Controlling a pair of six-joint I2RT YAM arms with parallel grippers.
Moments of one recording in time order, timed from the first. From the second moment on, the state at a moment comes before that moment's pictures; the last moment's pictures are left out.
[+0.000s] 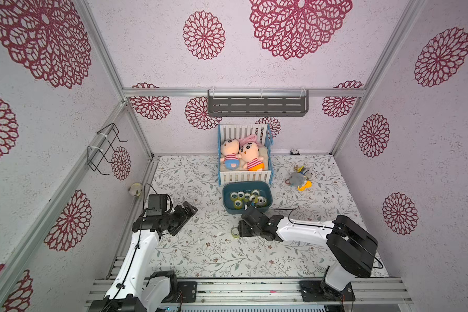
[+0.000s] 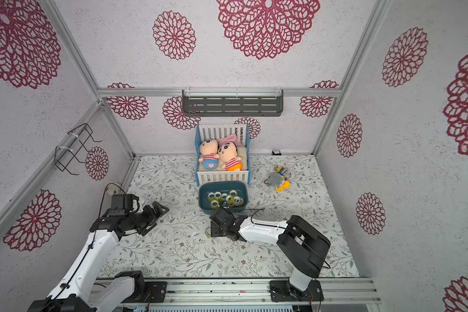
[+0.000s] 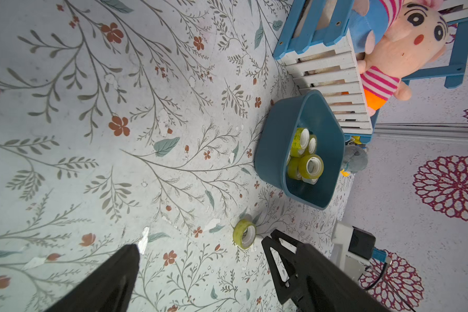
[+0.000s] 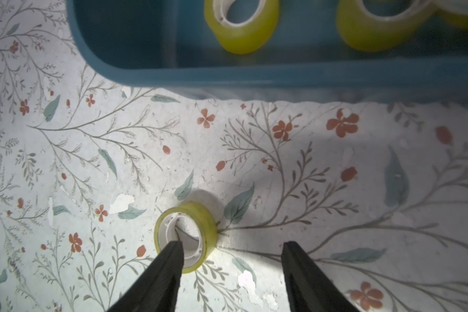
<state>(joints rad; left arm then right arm) 0.06 1.01 0.72 -0.70 0.43 -0.71 0.94 1.67 0.93 -0.23 0.09 0.77</state>
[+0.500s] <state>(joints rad) 0.06 1.02 0.72 -0.69 0.44 -0.72 0.96 1.80 1.04 -0.31 0.12 0.73</state>
